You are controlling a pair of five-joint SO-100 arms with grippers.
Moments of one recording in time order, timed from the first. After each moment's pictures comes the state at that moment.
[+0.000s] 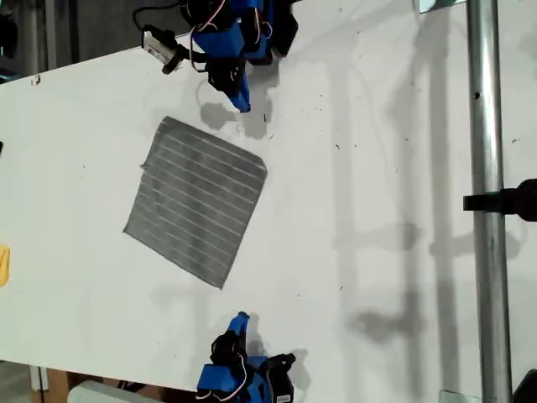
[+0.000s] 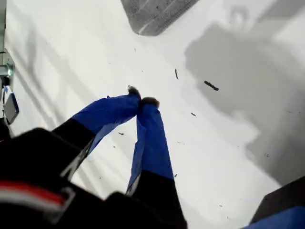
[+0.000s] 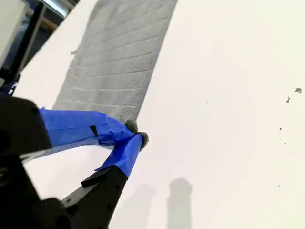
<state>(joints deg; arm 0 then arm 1) -17.4 187.5 160.4 77.9 -84.3 8.3 167.3 146.0 79.7 88.1</state>
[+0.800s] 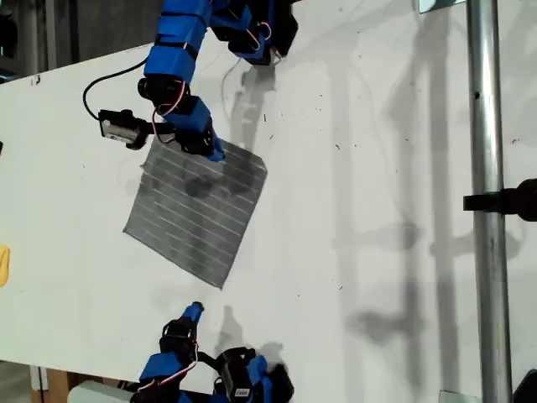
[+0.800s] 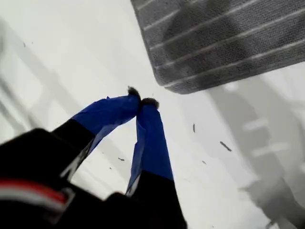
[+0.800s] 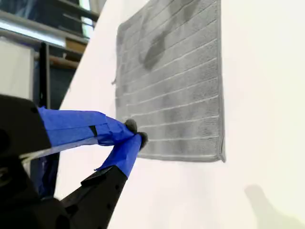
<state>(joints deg) -29.3 131.5 105.0 82.3 -56.5 13.4 104.2 88.3 84.2 68.0</state>
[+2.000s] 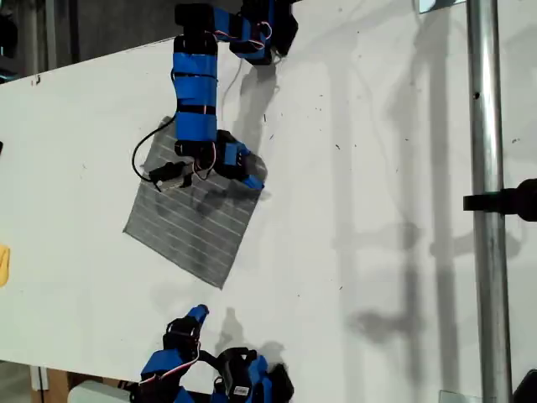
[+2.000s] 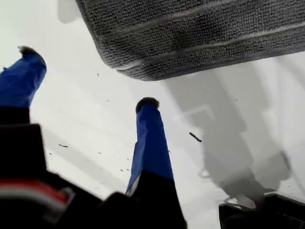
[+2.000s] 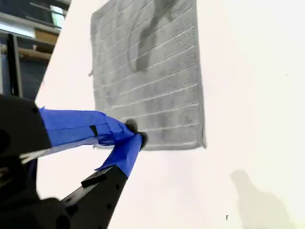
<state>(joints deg) -29.1 129.8 105.4 85.6 -57.6 9.4 75.6 84.6 84.8 60.2</state>
